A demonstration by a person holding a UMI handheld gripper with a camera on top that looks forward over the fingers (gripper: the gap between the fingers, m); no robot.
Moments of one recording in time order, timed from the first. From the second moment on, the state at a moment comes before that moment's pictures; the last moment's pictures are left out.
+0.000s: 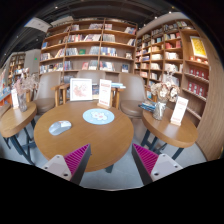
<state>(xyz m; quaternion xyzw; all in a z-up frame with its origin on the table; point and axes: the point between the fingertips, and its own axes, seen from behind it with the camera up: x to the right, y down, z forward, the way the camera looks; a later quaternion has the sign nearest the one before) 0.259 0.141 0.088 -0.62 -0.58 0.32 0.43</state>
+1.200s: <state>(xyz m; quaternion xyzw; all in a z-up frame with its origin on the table) 0.094 -0.129 -0.004 -0.60 -0.64 0.32 0.35</state>
